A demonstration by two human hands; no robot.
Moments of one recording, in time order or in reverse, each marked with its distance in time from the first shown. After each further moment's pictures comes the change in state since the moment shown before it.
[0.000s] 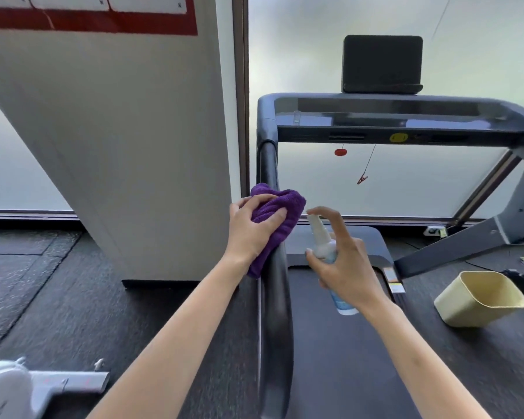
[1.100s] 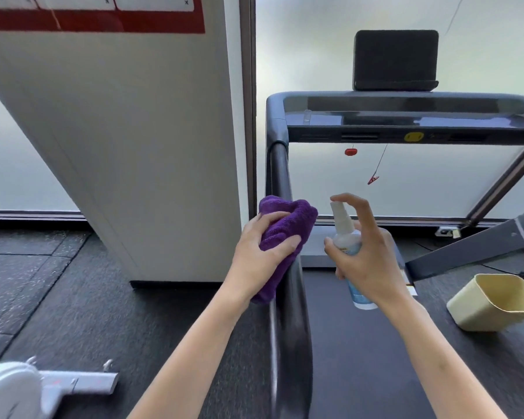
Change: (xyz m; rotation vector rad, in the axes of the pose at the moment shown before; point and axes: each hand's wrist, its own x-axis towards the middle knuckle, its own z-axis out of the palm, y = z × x) left_hand -0.027 -0.006 -0.017 -0.036 -0.140 0.014; right_hand 0.022 -0.002 -0.004 -0.019 0.114 -0.055
